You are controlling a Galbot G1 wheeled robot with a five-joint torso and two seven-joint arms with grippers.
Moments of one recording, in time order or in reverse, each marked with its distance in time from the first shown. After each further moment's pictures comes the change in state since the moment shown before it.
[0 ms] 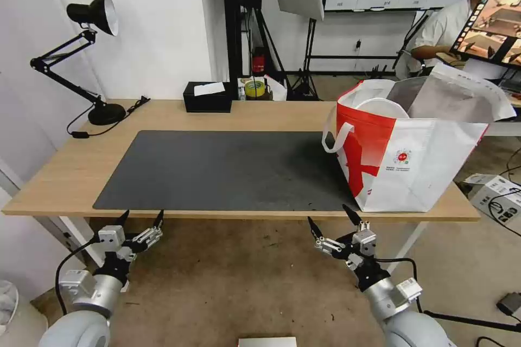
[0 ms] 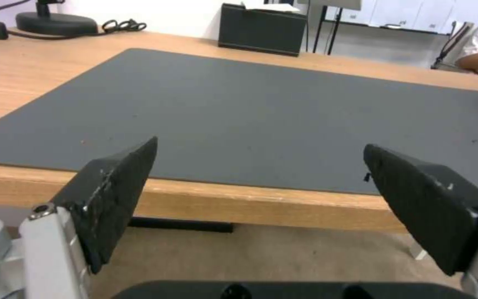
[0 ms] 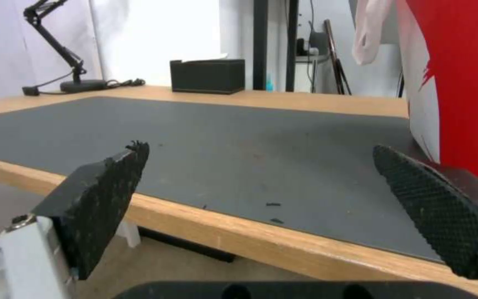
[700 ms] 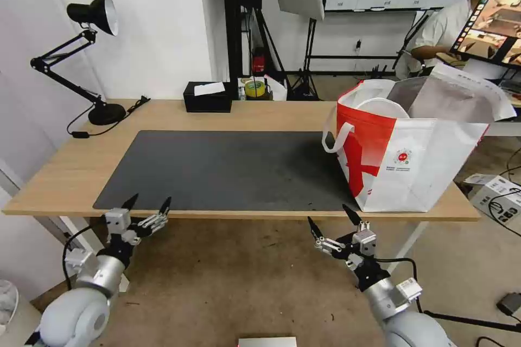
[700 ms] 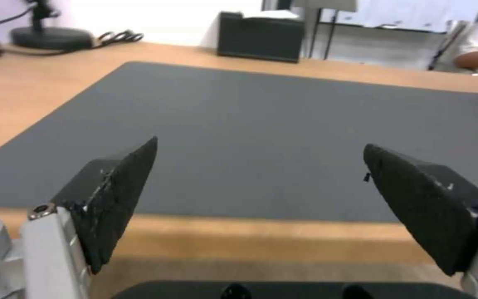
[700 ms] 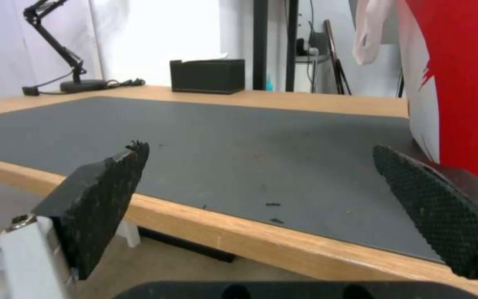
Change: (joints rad) left arm -0.048 0.060 0.007 0.030 -0.032 0.003 -0.008; right arm 0.000 0.000 0.000 0.000 0.000 0.000 0.000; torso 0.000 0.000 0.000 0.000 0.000
